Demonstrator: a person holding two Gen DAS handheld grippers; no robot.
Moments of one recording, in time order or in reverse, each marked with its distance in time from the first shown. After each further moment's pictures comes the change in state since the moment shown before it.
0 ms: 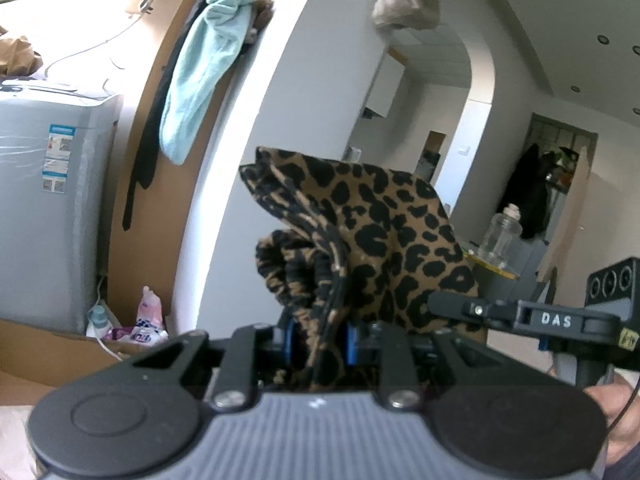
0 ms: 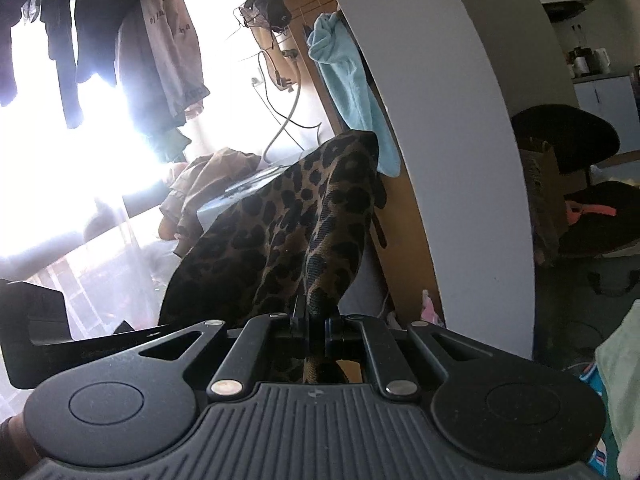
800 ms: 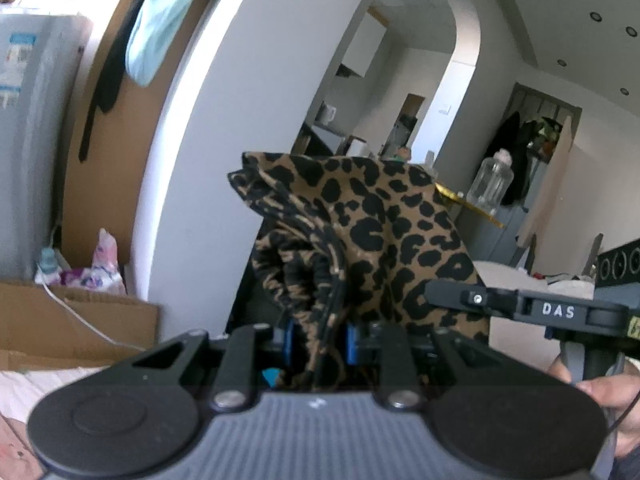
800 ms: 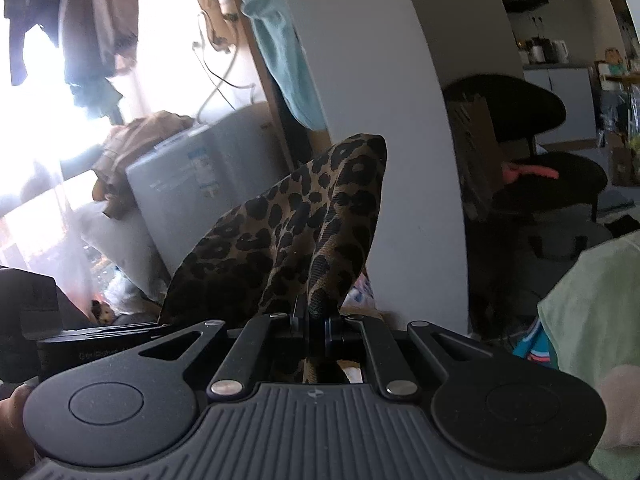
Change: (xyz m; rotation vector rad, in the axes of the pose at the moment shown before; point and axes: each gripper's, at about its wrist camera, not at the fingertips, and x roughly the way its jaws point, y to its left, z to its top) left arm 0.099 0.011 -0.095 -0.020 0.107 -0.103; right arm 0.037 -0.090 -0.082 -0.016 0.067 -0.177
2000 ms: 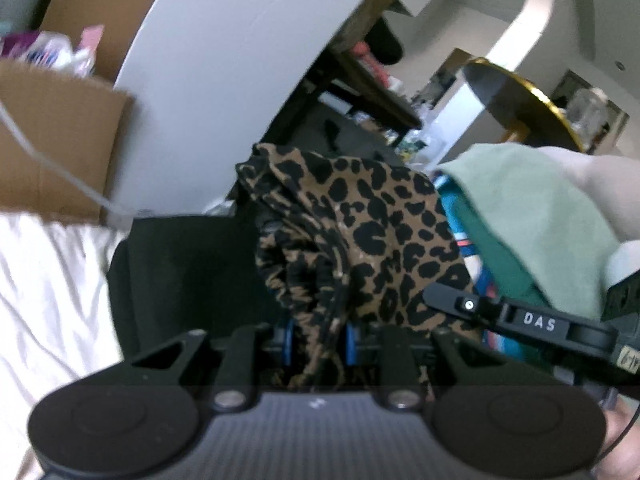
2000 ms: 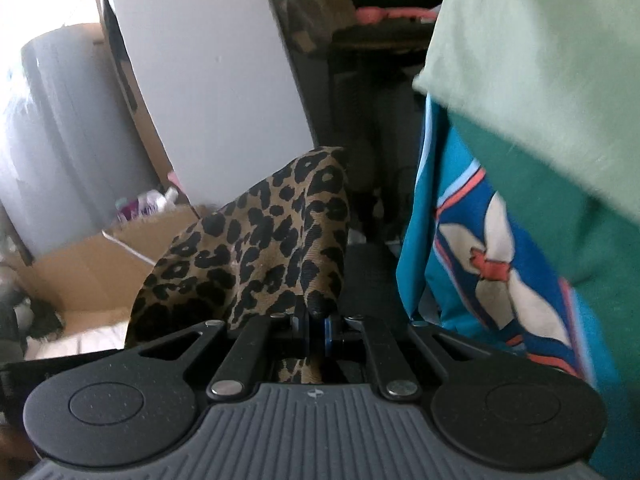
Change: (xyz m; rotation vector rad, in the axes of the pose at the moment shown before) left arm 0.270 0.124 -0.218 -0.209 0.173 -0.031; right arm 0.208 -0.226 -0.208 0.110 0.102 -0.274
